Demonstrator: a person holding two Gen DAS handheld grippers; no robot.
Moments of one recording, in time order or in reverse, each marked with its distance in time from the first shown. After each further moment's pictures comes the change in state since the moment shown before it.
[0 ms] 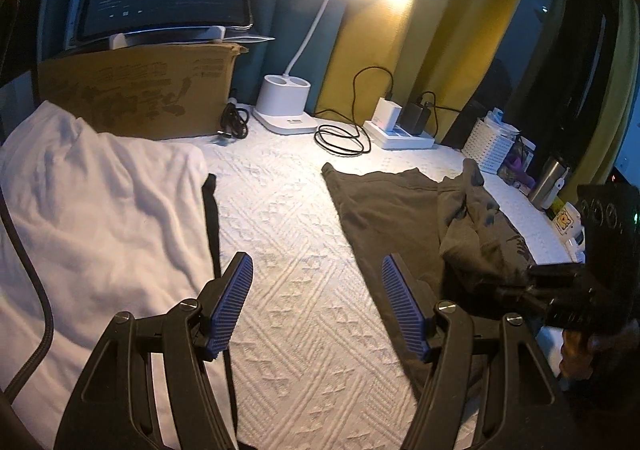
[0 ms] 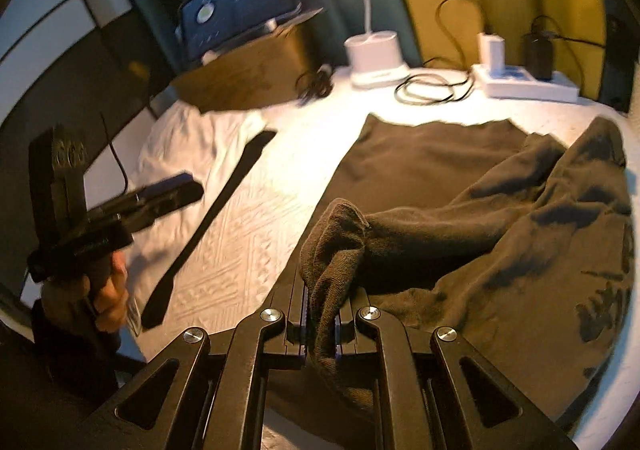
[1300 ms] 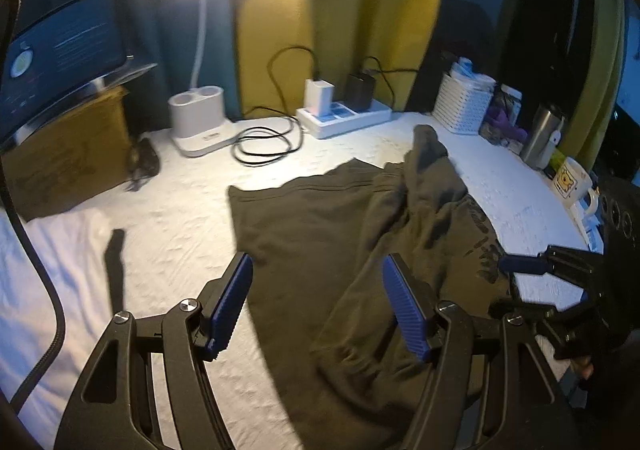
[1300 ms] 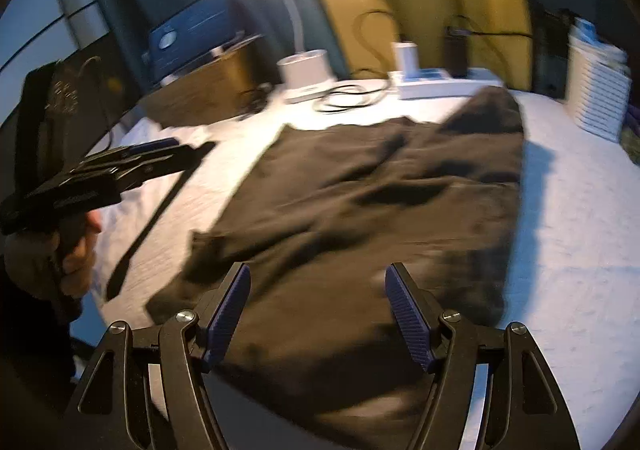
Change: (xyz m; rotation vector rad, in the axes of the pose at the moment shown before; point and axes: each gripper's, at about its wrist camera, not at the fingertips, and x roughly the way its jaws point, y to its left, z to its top) left arm 0.056 -0.130 0.041 0.205 0.124 0.032; right arm -0.076 -0.101 -0.025 0.062 -0.077 -0.117
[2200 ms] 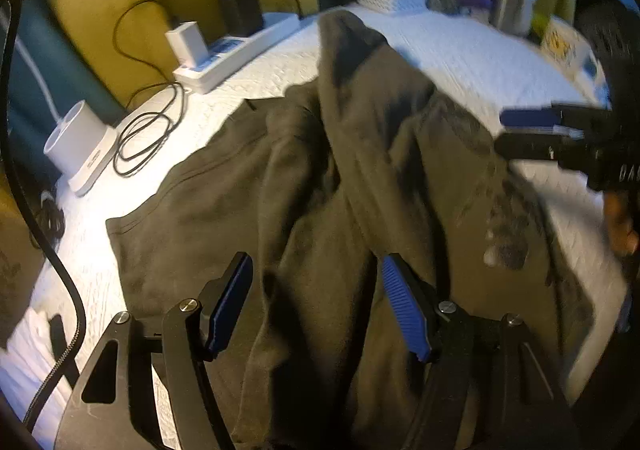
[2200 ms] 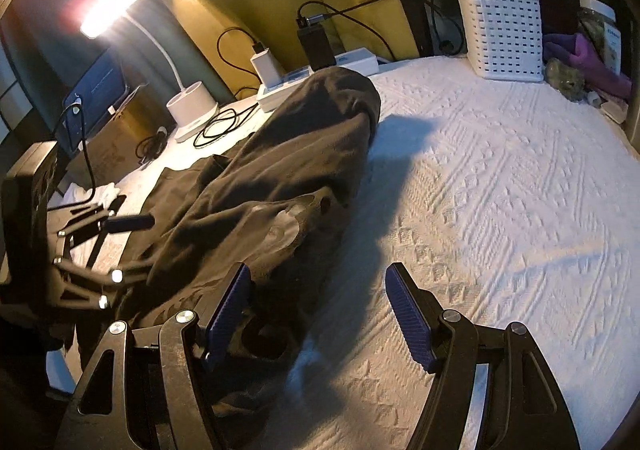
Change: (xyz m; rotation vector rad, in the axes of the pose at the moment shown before) left arm 0.108 -0.083 0.004 0.394 0.289 -0.001; right arm 0.006 -0.118 0.008 0.191 -0.024 -0.082
